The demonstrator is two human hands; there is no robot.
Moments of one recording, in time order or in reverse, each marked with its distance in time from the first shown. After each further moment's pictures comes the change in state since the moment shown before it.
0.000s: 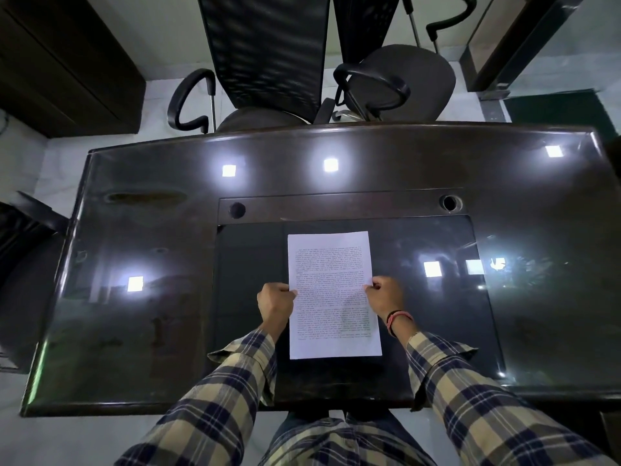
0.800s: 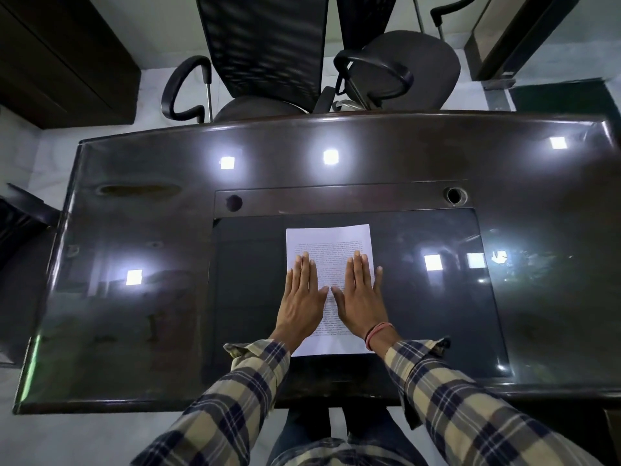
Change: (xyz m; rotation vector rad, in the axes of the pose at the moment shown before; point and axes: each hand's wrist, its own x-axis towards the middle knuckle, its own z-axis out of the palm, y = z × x) left_hand -0.022 -0.015 0.044 0.786 -0.007 0.819; right_hand -0.027 -0.003 0.047 -0.726 0.101 -0.506
